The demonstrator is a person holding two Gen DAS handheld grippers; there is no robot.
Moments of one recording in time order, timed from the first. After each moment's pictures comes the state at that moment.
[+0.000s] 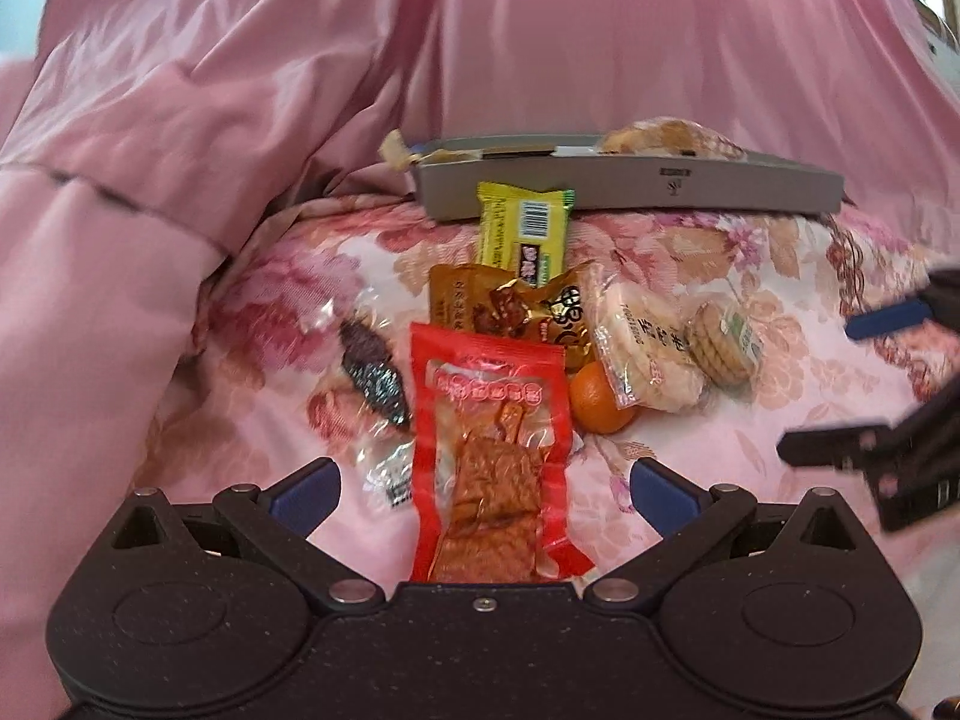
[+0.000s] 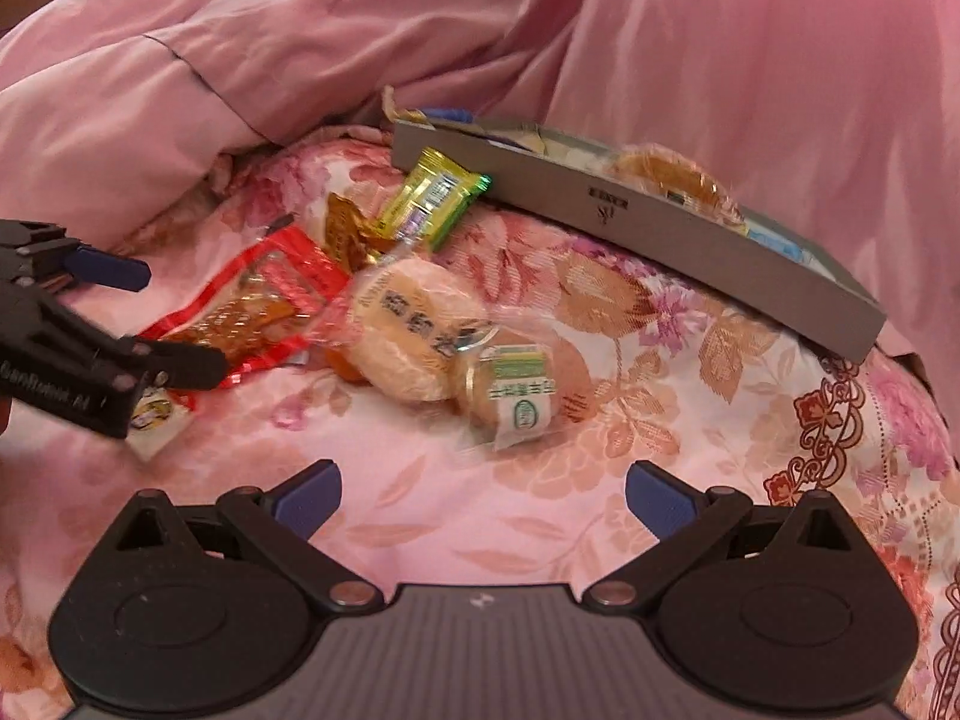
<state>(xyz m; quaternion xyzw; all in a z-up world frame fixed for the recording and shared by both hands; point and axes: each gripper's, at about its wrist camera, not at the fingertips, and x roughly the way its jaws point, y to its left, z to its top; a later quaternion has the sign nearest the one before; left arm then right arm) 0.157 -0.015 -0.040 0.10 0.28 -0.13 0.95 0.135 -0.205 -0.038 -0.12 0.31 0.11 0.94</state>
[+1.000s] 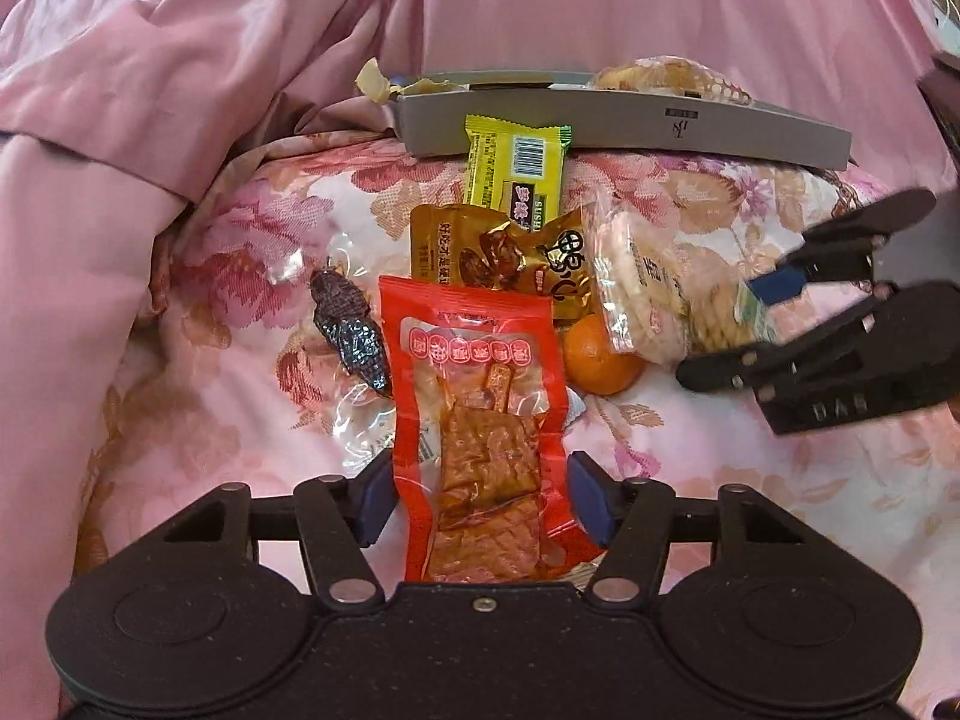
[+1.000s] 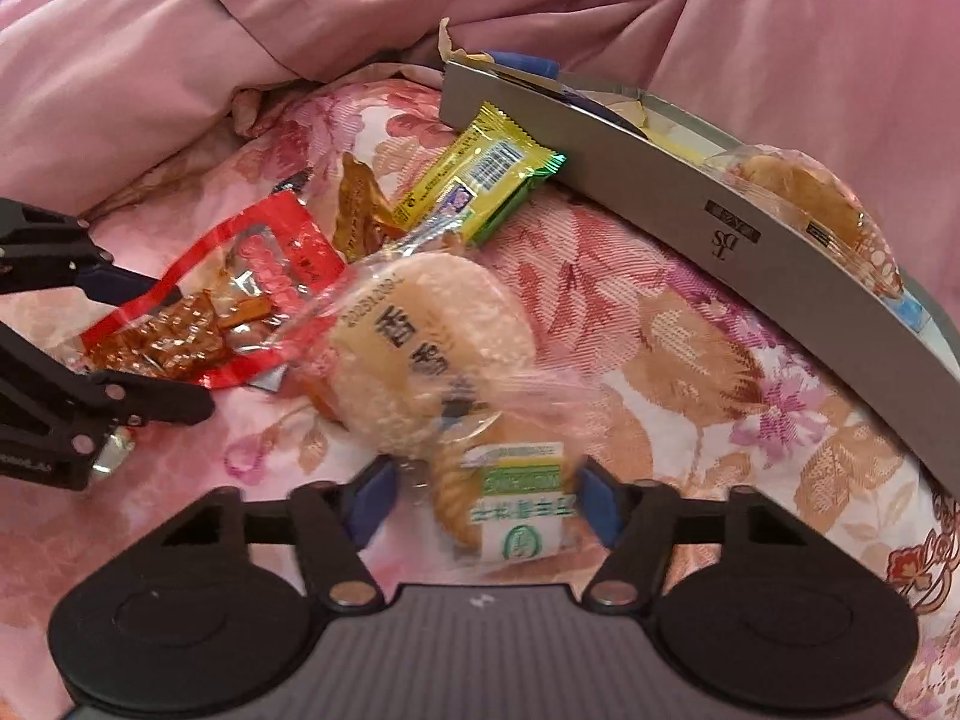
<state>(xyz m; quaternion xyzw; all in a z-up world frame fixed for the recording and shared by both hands) 0.180 -0.016 -0.048 0.08 0.35 -0.15 0.92 0.207 -0.185 -0.045 -0.18 0.35 0.19 0.90</state>
